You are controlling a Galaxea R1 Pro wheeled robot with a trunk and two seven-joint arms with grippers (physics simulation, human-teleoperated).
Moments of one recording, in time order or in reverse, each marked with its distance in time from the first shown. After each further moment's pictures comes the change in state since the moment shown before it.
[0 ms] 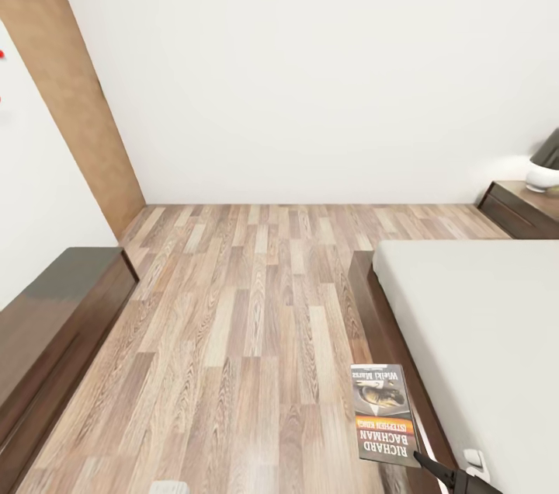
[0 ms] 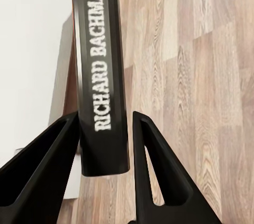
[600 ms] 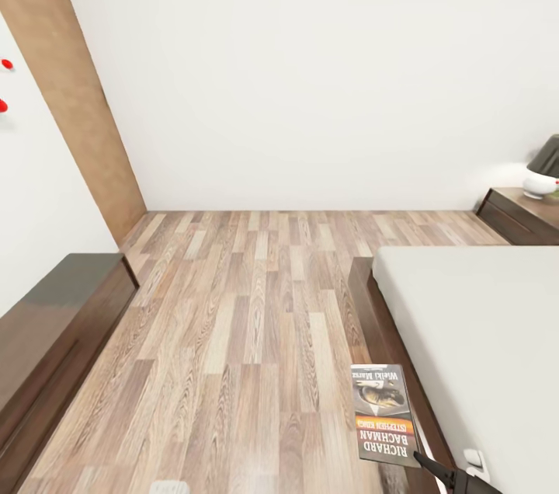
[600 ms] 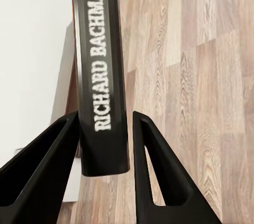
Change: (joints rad) left arm 0.000 -0.001 0.000 0.000 0.000 0.000 0.000; right arm 0.000 0.000 0.000 0.000 0.000 0.000 0.000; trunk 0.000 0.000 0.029
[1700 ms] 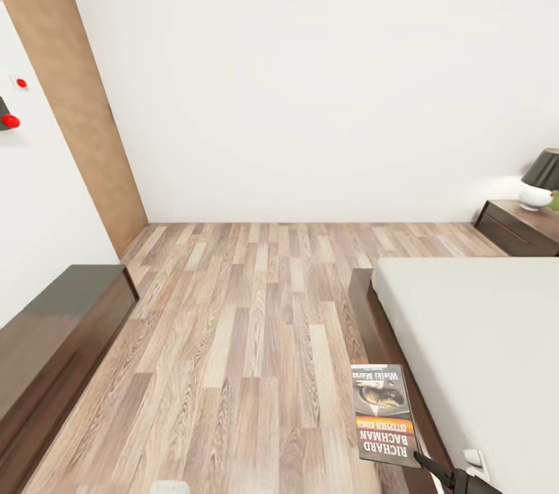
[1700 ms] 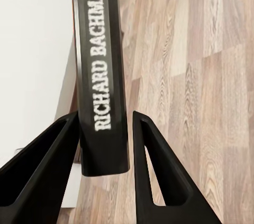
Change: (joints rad) left arm 0.000 0.000 -0.001 0.000 0.000 0.000 0.000; right arm 0.001 0.000 0.000 0.000 0.000 0.000 0.000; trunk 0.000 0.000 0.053
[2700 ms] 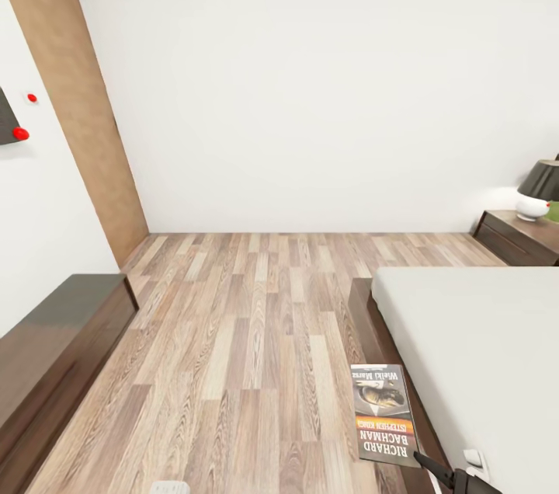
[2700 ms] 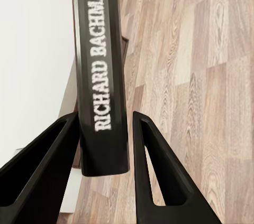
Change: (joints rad) left arm 0.000 0.000 0.000 0.000 0.000 0.000 0.000; right arm 0.000 0.000 0.000 0.000 0.000 0.000 0.000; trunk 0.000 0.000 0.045
